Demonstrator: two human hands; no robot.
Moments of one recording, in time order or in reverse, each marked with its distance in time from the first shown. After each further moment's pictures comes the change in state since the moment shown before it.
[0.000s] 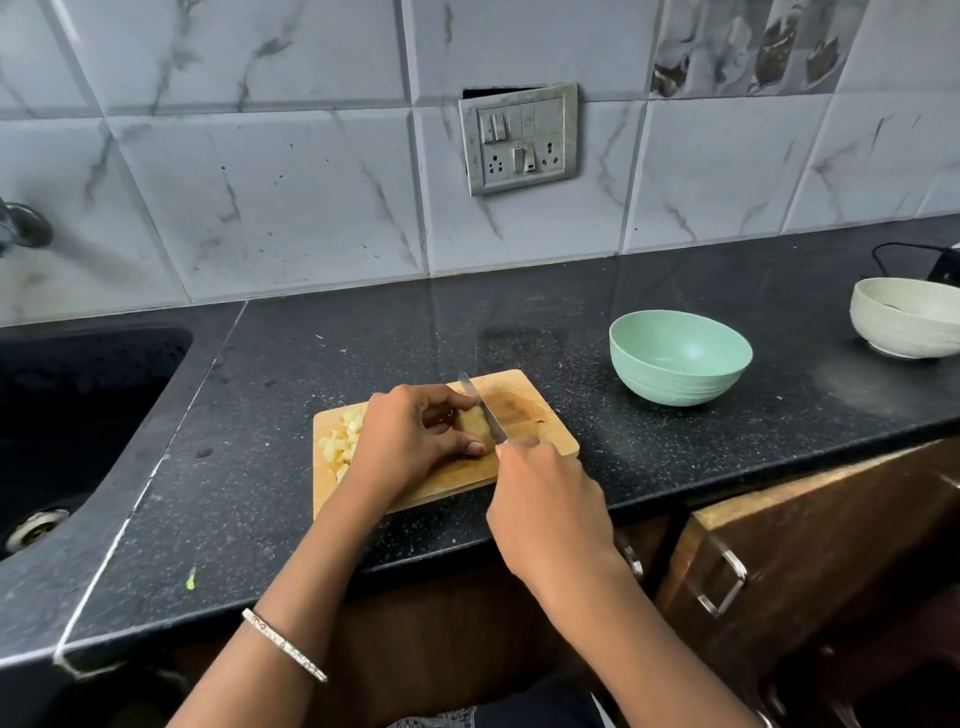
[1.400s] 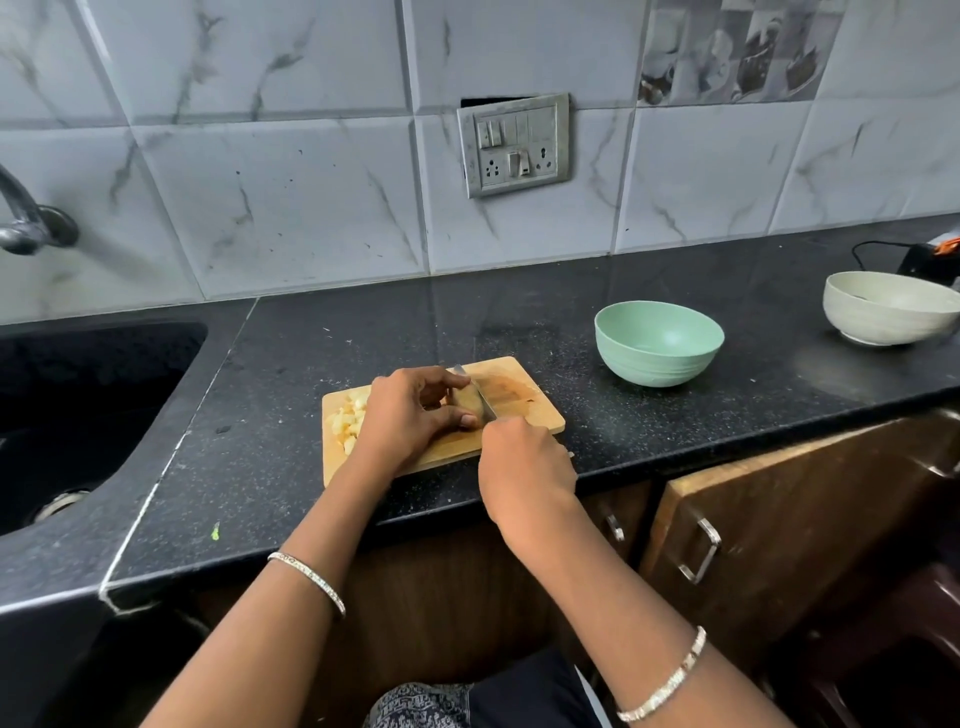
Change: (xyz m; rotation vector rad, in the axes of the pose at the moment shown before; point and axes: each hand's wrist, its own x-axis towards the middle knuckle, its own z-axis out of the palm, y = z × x) left_hand -0.009 0.001 0.001 0.098 0.053 0.052; right_hand 0.012 -0.004 0.014 -0.113 -0.103 0.026
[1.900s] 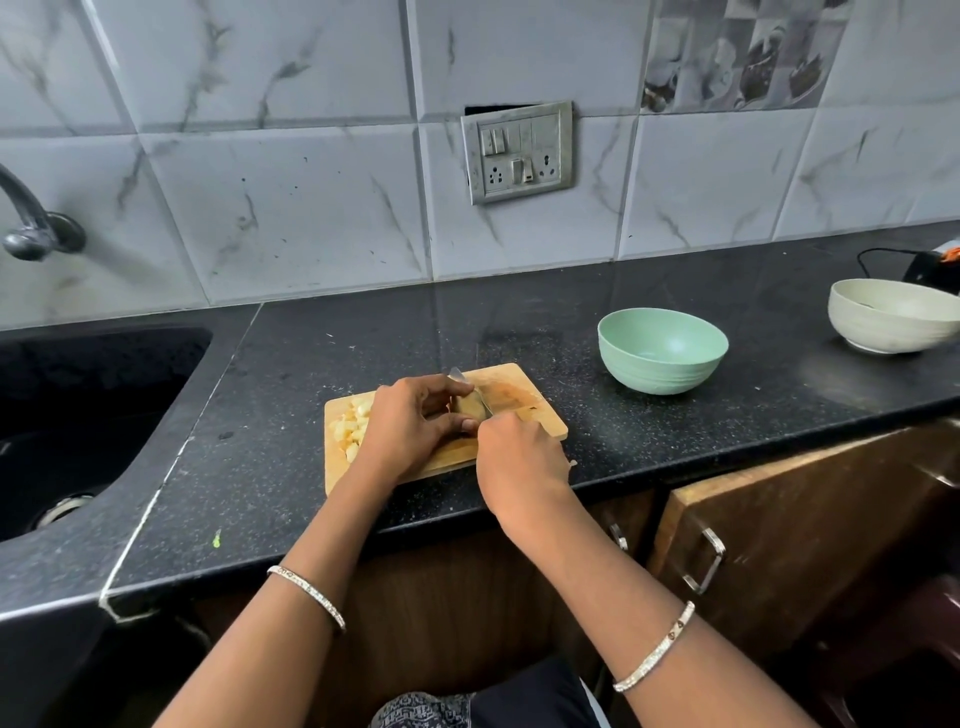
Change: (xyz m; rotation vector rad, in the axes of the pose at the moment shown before) left_hand 0.000 -0.005 0.002 -0.050 -0.027 0.029; right_hand 0.021 -0.002 0.012 0.055 0.009 0.022
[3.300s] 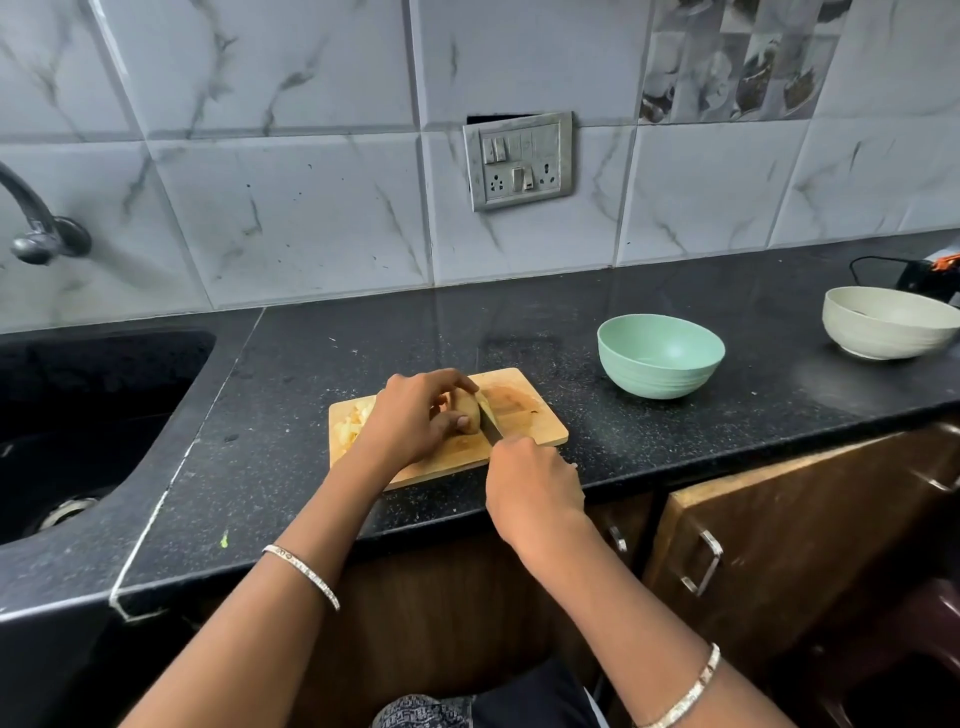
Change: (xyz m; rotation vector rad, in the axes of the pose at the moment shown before) left_hand 0.005 0.013 -0.014 0.374 -0.095 0.085; right_hand -0.037 0.007 -0.014 -0.038 -0.014 -0.054
